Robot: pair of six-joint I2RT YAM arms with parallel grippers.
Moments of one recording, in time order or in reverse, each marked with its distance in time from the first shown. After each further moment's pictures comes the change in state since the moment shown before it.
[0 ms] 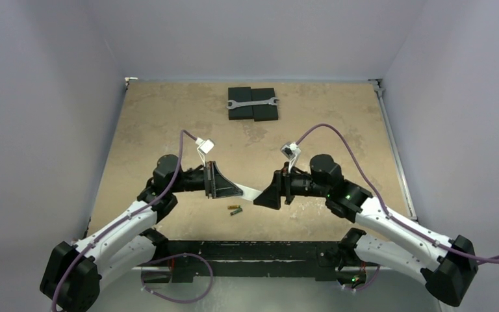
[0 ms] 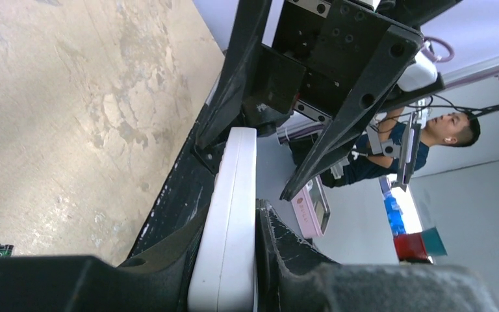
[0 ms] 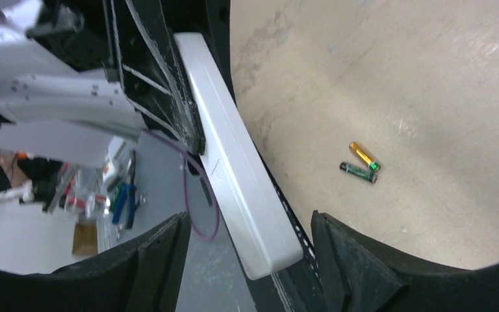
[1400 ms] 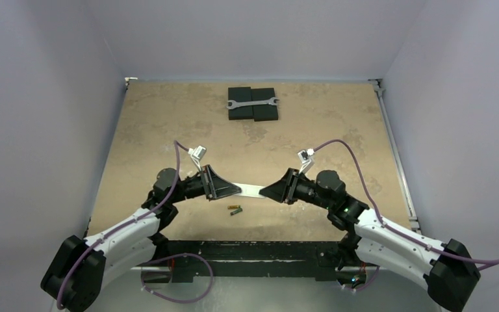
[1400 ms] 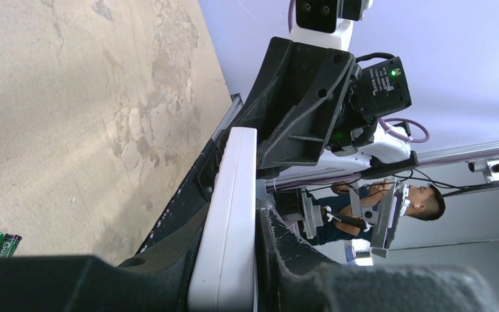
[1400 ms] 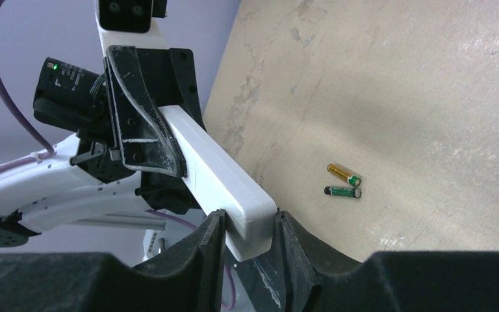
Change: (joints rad) left arm 0.000 0.020 -0.199 0.282 -0.198 -0.229; right arm -0.007 -0.103 -0.285 0.336 0.255 0.365
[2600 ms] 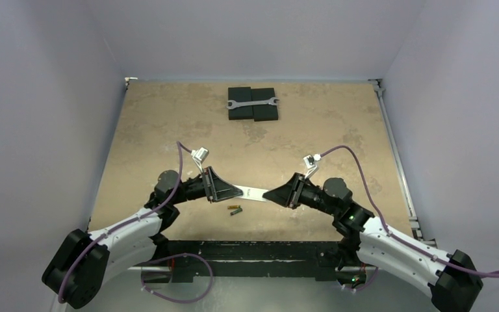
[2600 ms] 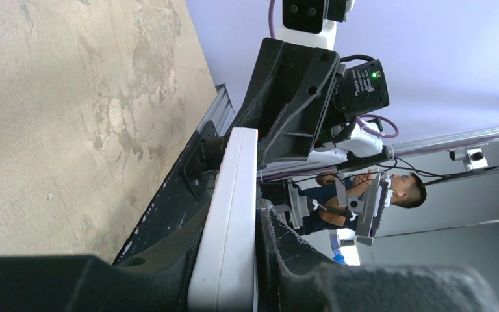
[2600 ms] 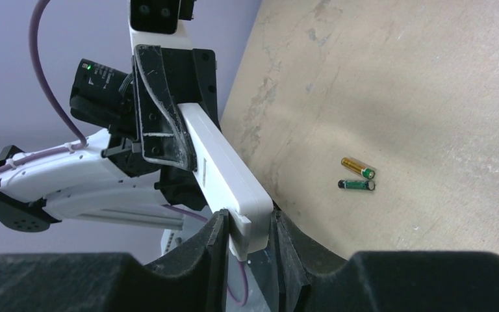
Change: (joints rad) left arm -0.013 0.044 -0.026 0.111 0.015 -0.051; right arm -0.002 -0.125 -0.082 0.028 0.002 0.063
